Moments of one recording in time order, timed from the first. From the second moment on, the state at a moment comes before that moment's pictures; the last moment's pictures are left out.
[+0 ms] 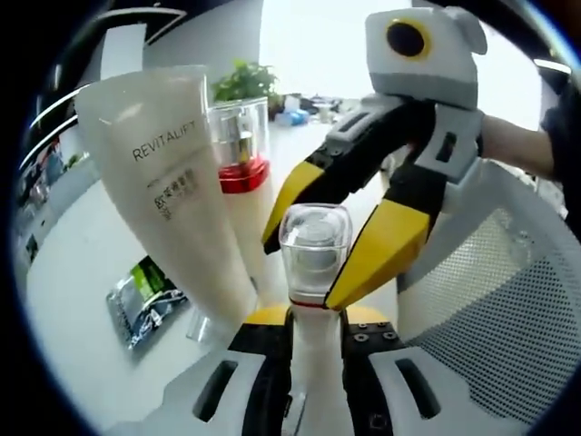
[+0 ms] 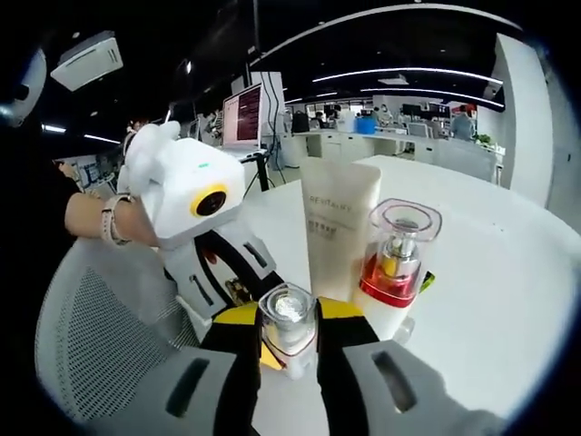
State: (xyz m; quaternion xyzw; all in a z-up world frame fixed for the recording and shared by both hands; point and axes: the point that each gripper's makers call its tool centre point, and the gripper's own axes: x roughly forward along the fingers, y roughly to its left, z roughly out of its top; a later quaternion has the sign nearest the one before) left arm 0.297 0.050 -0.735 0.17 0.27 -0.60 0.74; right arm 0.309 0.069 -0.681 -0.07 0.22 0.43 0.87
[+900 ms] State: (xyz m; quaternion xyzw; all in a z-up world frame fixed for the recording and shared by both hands) left arm 0.299 0.051 -0.738 0.17 0.27 -0.60 0.73; right arm 0.287 0.050 -0.703 -0.04 0.28 0.44 0.85
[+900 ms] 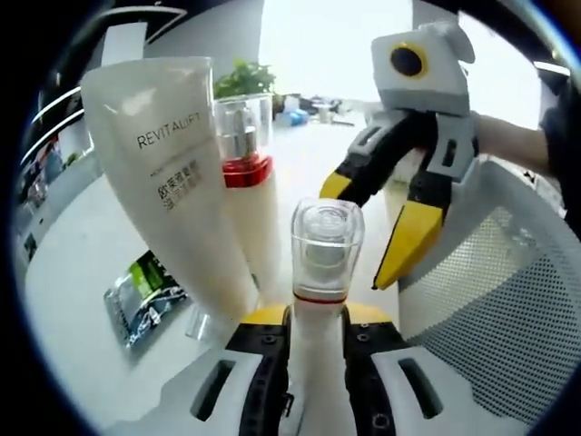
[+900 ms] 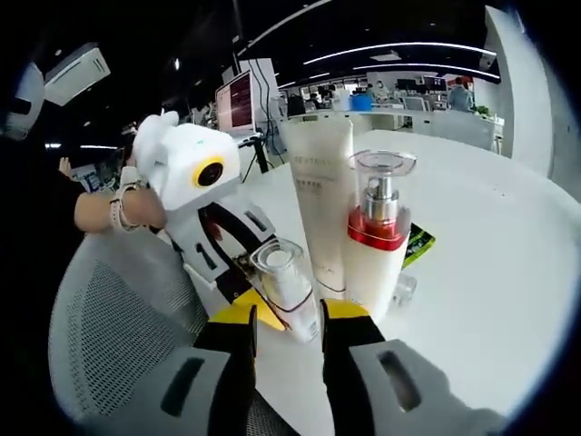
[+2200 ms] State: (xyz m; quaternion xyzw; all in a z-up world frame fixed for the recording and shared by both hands) left arm 0.289 0.054 -0.740 0.18 0.32 -0.59 0.72; right arm 0.298 0.038 -0.739 -0.08 0.34 0.42 0.84
